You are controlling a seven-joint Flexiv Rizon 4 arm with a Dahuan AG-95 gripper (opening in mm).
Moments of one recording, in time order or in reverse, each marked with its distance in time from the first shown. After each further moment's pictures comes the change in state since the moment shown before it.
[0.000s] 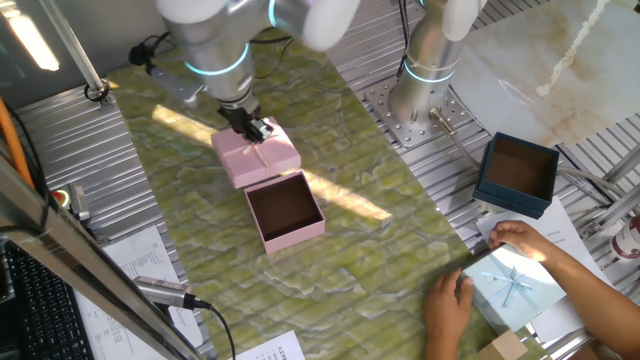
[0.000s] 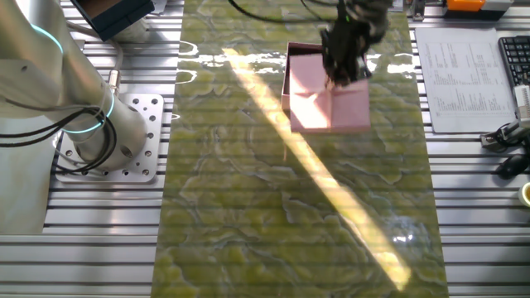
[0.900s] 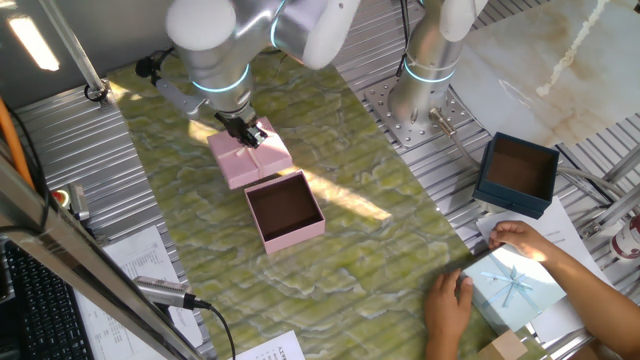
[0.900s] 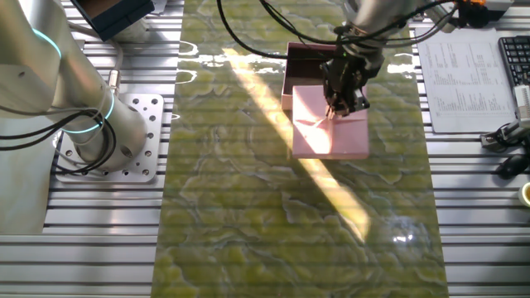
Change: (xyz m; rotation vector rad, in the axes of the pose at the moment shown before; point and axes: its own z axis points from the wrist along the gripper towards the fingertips) arm 0.005 -0.019 0.039 0.073 0.009 0.012
